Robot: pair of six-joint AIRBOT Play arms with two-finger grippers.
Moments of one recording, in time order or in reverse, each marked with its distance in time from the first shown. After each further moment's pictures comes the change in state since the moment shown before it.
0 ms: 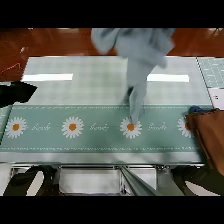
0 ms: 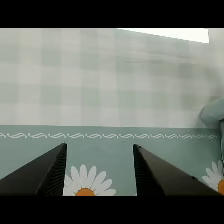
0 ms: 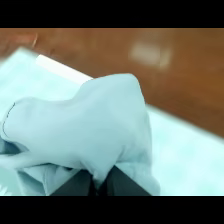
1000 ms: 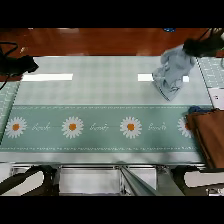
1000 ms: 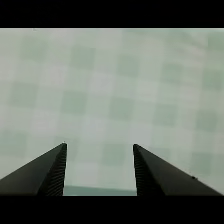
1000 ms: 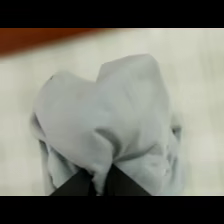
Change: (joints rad) left arm -0.012 -0.585 0.346 0.180 0.092 -0.063; right arm -0.617 -0.311 -0.002 -0.040 -0.055 0.105
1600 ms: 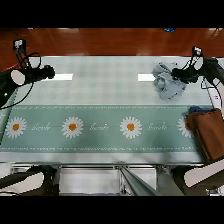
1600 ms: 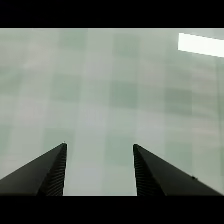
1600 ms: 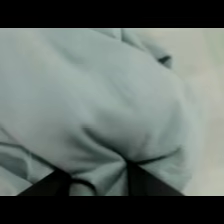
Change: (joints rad) left arm -0.109 -0.146 -0.229 0.079 0.555 -0.030; right arm -0.039 -0.238 -0.321 -0.101 -0.245 0.119
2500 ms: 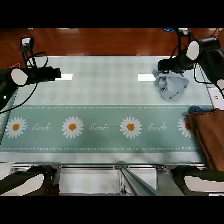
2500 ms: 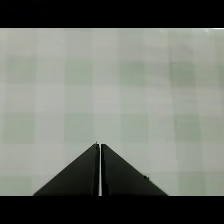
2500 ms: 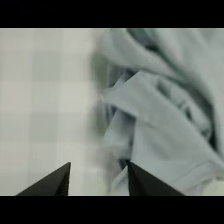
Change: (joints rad) left arm -0.095 0.082 0.000 -0.004 -0.078 -0.002; right arm 0.306 0.316 0.000 -0.214 0.197 0.053
